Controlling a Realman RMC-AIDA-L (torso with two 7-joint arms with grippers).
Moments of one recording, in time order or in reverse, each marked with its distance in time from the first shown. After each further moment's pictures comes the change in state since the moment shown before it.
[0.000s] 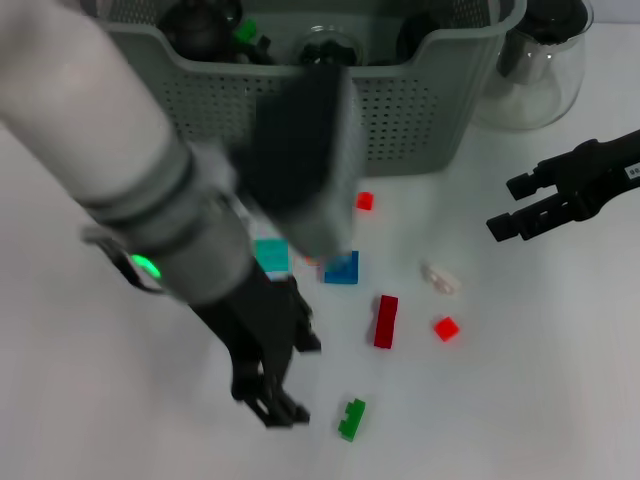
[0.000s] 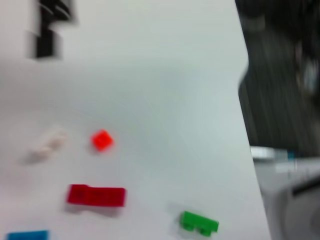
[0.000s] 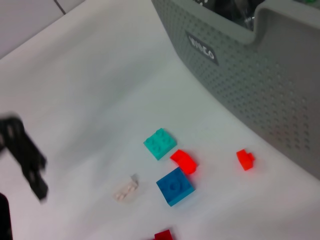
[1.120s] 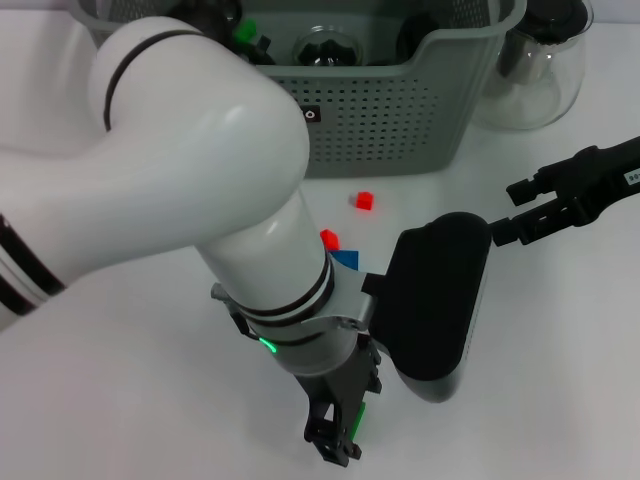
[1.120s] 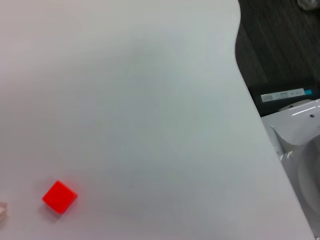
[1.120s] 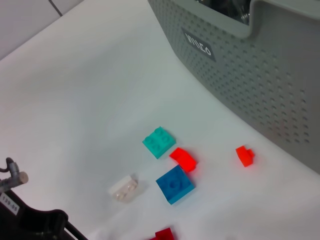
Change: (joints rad) left arm -0.062 -0.002 0.435 -0.172 0.019 -0.371 -0.042; right arm -0.011 0.005 0.000 0.000 0.000 0.003 0.010
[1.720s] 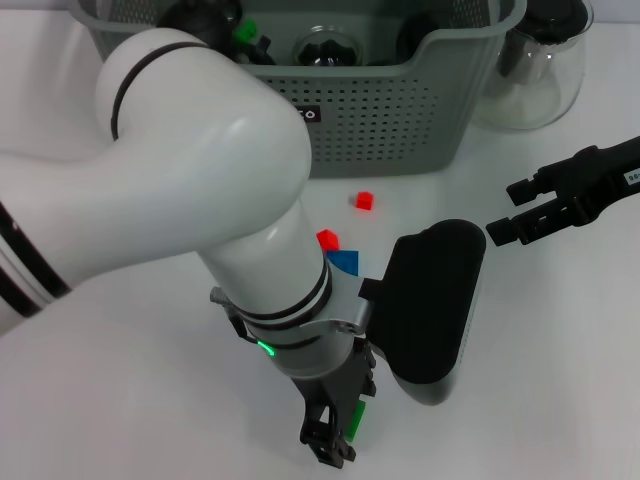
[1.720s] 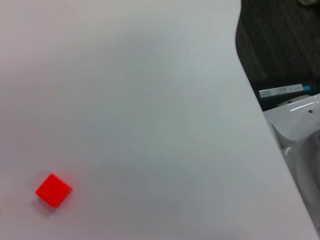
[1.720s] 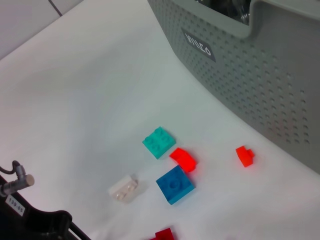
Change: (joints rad) left arm -0.004 0.000 0.011 -0.033 0.000 -0.019 0.007; right arm 0.000 0.001 0.000 -0.001 -0.001 0.000 0.002
